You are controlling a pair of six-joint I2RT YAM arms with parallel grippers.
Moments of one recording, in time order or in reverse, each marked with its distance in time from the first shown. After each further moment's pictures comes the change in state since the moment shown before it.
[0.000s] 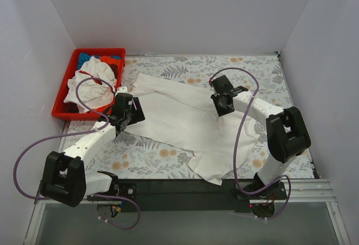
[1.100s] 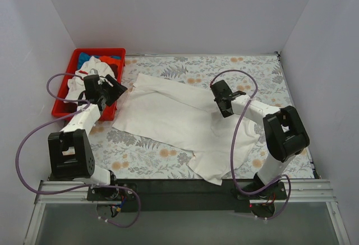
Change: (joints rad) left arm 0.394 0.209 0.187 0.219 0.408 -0.180; right arm 0.050 0.018 -0.056 0.098 0.237 -0.101
